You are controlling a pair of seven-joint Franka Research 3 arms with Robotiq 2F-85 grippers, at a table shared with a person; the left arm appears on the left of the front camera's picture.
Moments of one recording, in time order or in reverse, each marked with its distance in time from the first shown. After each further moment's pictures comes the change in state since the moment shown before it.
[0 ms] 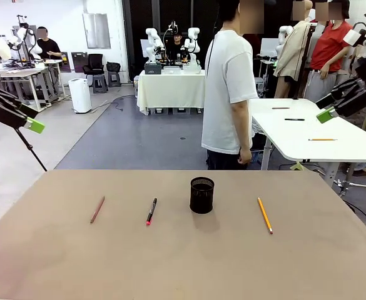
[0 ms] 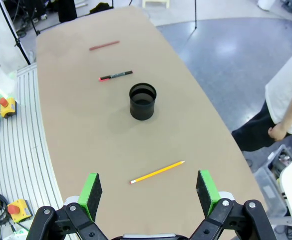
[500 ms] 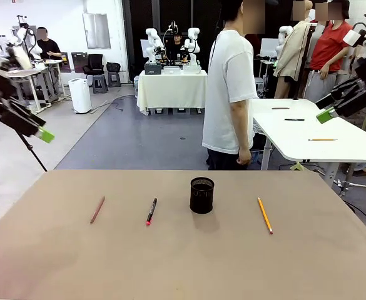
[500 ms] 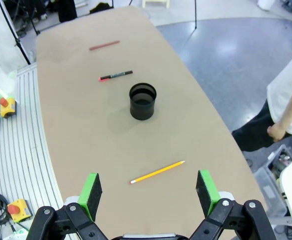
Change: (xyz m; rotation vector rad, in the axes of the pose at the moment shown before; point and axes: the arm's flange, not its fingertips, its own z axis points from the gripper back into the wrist) left arm 0.019 -0.029 -0.031 -0.007 0.163 0.049; right arm 0.000 0.000 0.000 0.000 0.000 0.000
